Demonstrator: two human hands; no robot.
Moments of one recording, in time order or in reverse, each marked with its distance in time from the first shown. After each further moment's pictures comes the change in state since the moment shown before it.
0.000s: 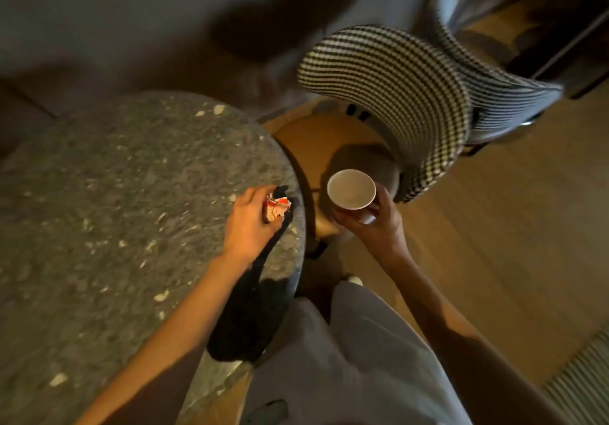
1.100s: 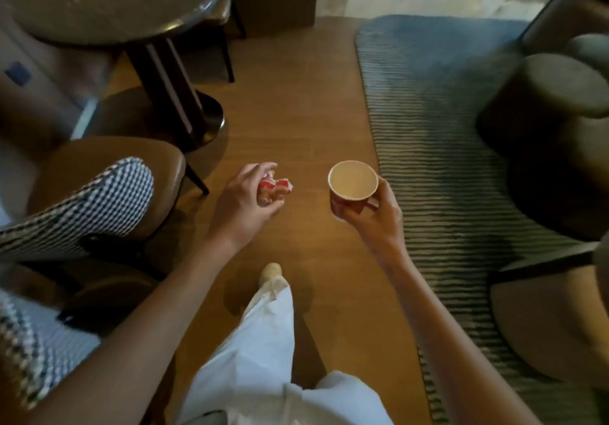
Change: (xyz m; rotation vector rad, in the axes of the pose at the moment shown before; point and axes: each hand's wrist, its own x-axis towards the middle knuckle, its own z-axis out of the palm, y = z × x) left_hand 0.104 0.682 0.461 -0.104 -0.535 0.937; right_hand -0.026 0.293 -0.632 0.083 1.069 0.382
